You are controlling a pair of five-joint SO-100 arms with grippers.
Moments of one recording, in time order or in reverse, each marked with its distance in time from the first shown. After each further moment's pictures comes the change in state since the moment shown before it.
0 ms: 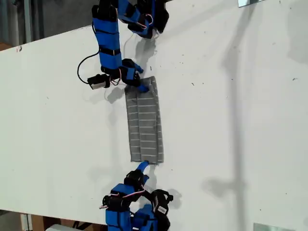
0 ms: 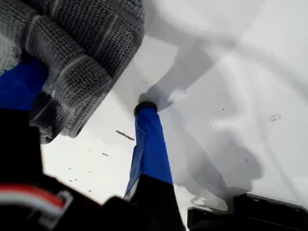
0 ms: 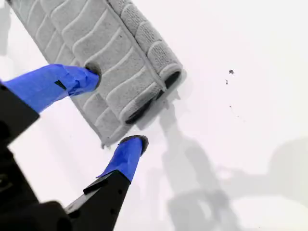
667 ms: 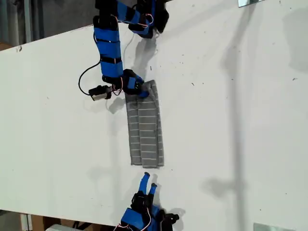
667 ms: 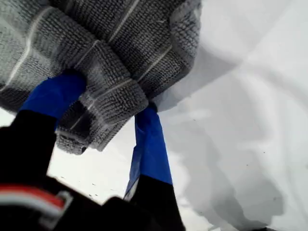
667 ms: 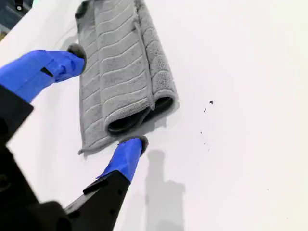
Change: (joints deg) arm 0 8.0 68.0 42.4 2.4 -17.1; arm 1 -3.9 -10.6 -13.1 -0.8 0.1
